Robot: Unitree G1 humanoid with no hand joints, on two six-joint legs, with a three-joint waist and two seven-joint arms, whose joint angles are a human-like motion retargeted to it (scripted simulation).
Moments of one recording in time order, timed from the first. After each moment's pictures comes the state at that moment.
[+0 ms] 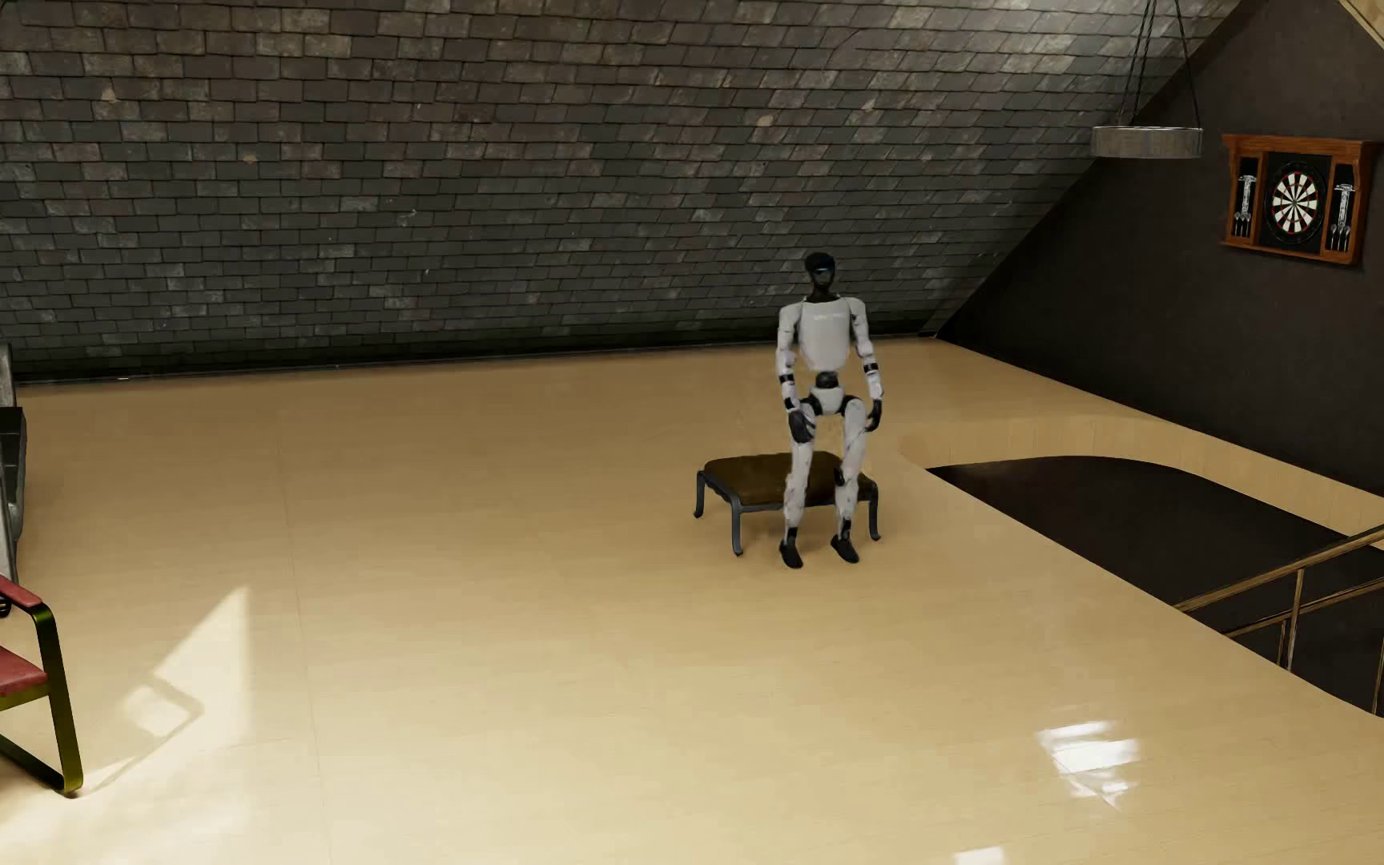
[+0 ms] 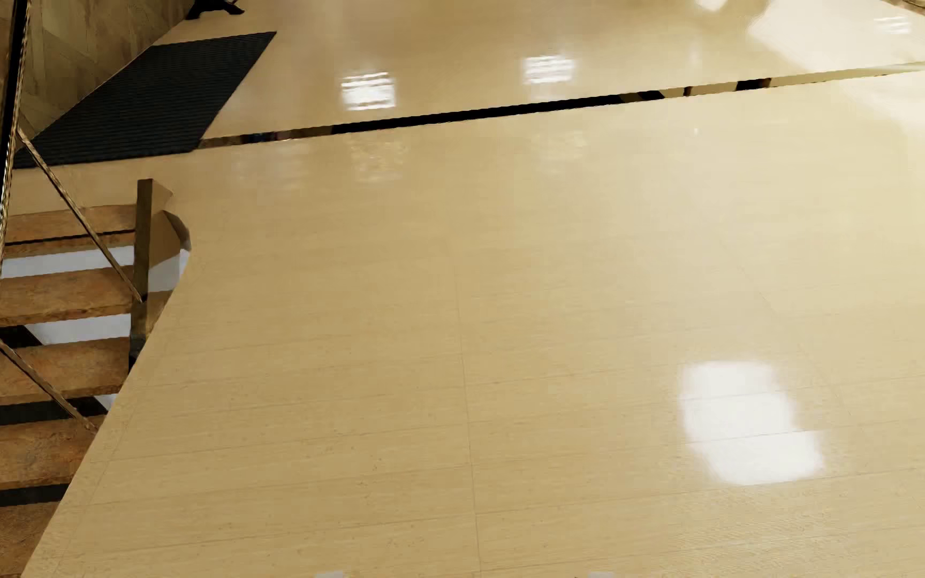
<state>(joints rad) 0.15 0.08 -0.04 0.00 -0.05 0.06 0.06 -0.08 -0.05 0.00 0.16 -0.01 0.00 0.01 -0.10 0.17 -0.23 -0.08 0.01 -0.33 0.43 1.10 1.09 0.13 -0.18 -0.03 -0.03 -0.25 0.10</state>
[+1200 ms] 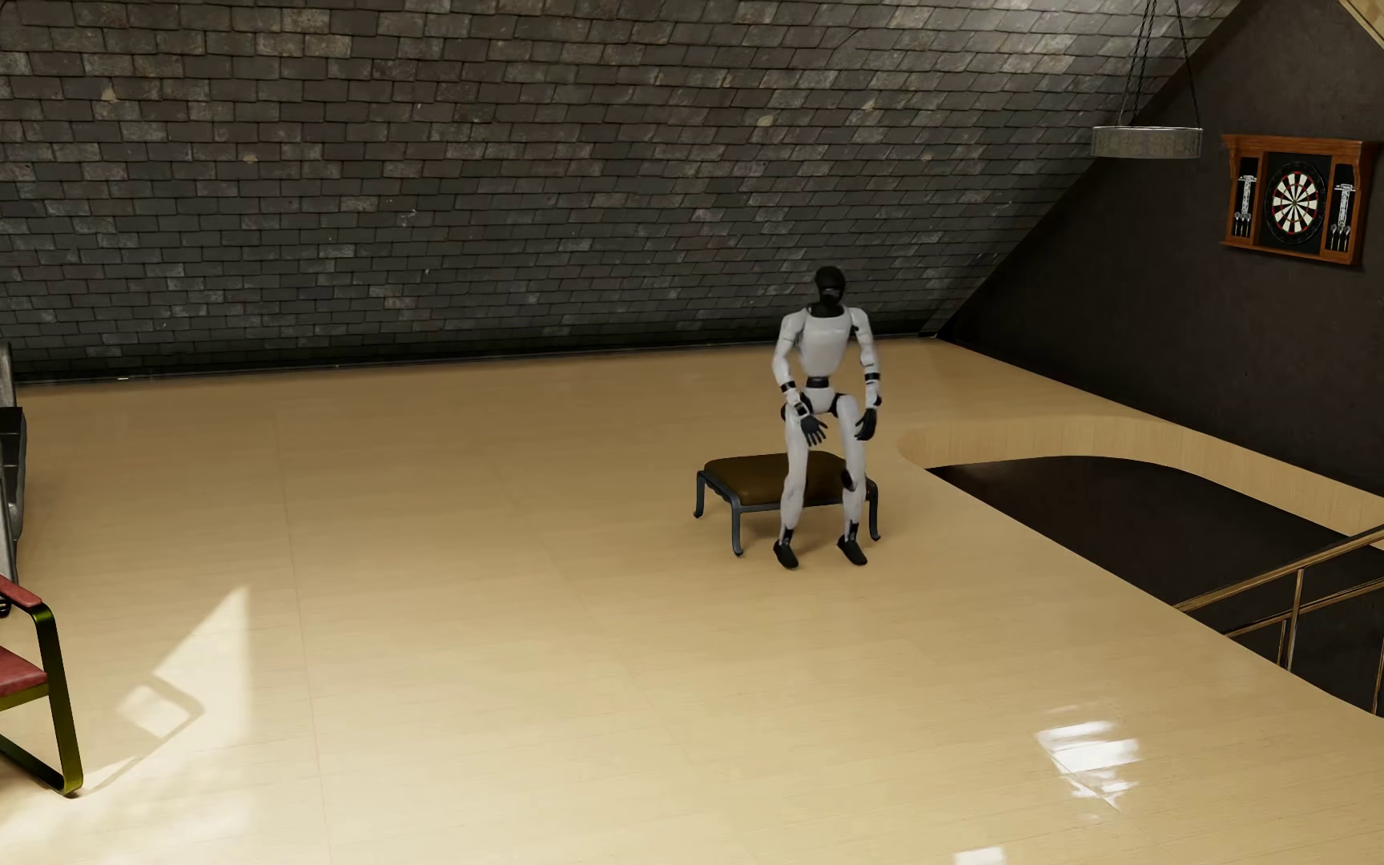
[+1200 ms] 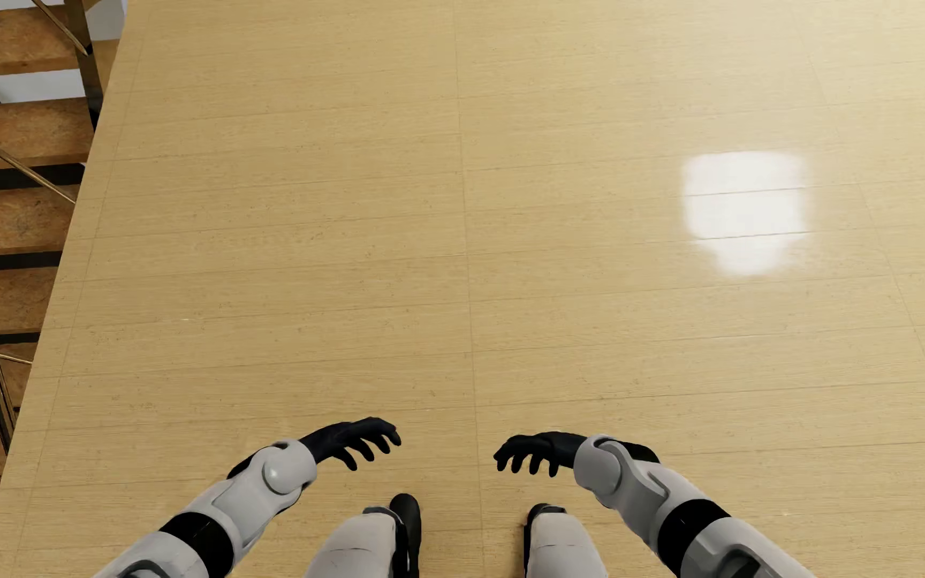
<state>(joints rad) -0.33 -0.31 -0.03 0.05 -0.08 0.04 0.03 -0.02 0.37 0.53 0.59 -0.39 -0.44 -0.05 -0.21 0.32 -0.41 -0.12 0.02 -0.63 0.80 0.90 0.83 0.16 -0.29 -0.12 -0.13 -0.18 0.26</state>
